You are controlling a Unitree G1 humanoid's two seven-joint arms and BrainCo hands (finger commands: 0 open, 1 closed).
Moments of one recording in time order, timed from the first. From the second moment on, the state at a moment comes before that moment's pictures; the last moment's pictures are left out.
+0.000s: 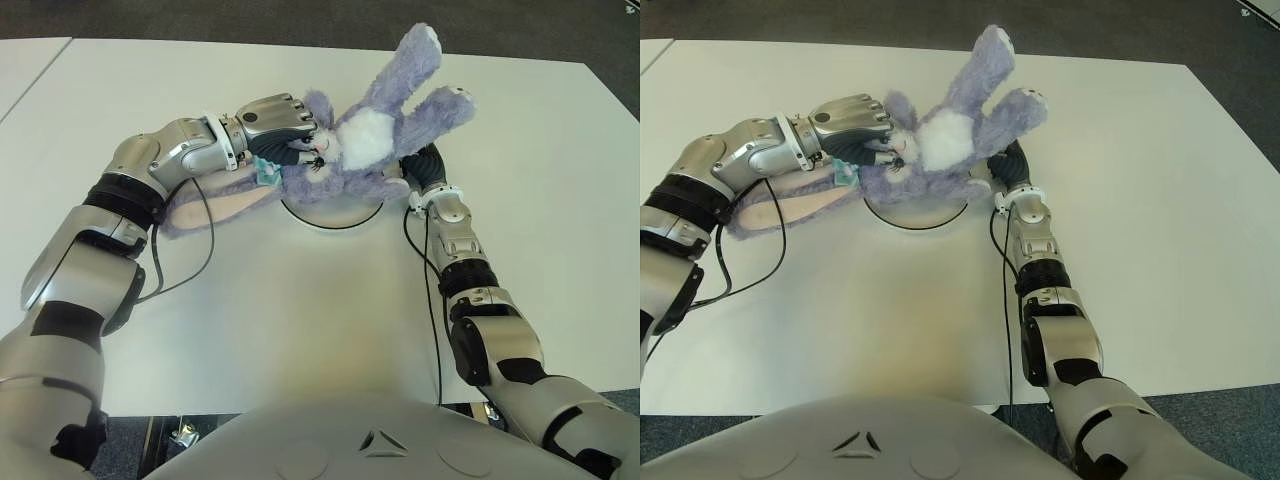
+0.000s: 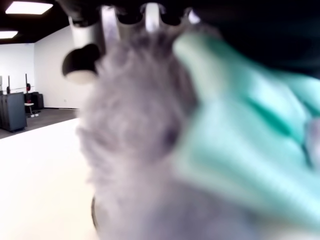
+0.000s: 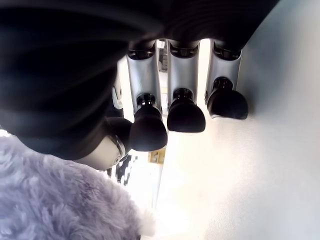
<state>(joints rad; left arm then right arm) -0.85 0.59 -0.45 0.68 0.76 -0.85 -0.03 -0.58 -0.16 -0.05 0.75 -0.01 -0.17 0.08</state>
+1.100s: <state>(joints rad) -0.82 0.59 -0.49 0.61 0.65 -0.78 -0.30 -0.57 -0.16 -0.05 0.75 -0.01 -0.17 0.07</state>
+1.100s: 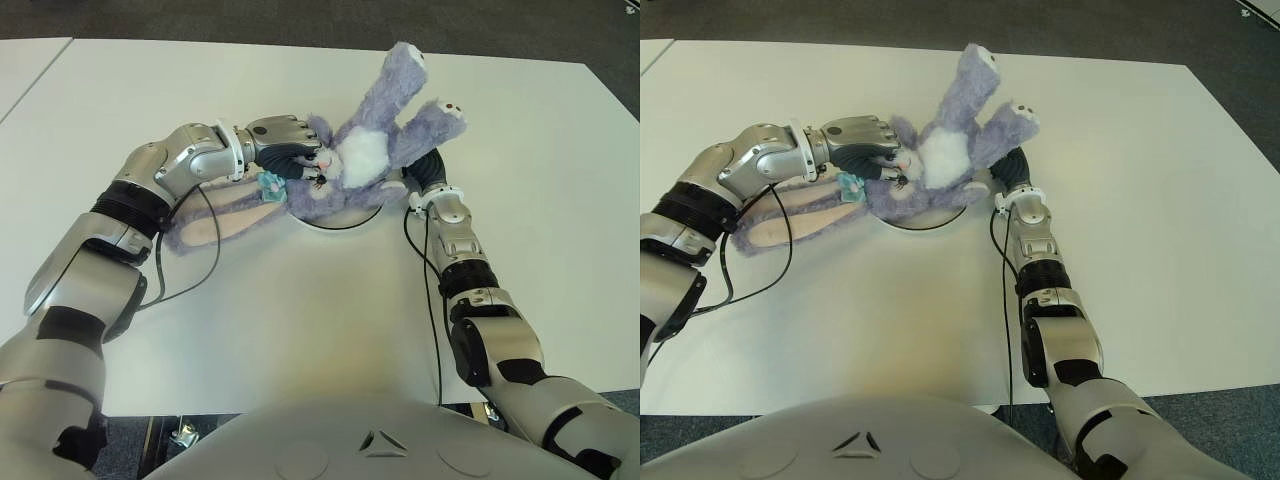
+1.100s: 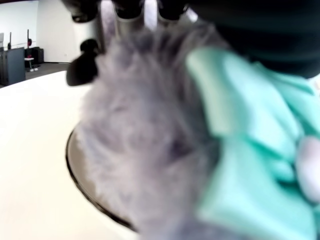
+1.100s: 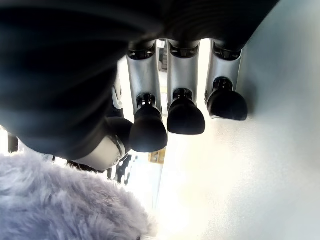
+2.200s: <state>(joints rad) -0.88 0.63 -0.52 0.66 0.54 -0.99 -0.45 -0.58 -0.16 -0.05 0.76 -0.01 -0.17 0.07</state>
